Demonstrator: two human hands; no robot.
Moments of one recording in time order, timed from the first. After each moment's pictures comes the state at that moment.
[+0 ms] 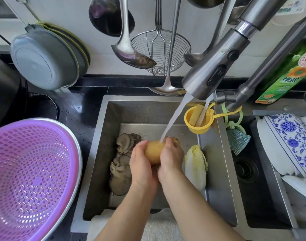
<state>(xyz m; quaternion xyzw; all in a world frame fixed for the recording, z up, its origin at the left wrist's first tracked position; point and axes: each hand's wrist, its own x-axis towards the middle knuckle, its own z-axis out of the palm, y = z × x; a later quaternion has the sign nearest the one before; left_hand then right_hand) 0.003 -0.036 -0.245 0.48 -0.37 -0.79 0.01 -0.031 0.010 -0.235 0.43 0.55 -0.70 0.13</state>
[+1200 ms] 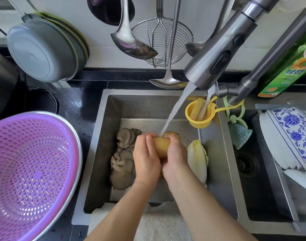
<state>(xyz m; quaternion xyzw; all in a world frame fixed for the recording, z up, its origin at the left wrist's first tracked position) 0.014 -0.037 -0.267 0.22 -0.78 -0.57 0.14 -0.028 0.025 -0.236 0.47 0.45 -0.73 0.20</state>
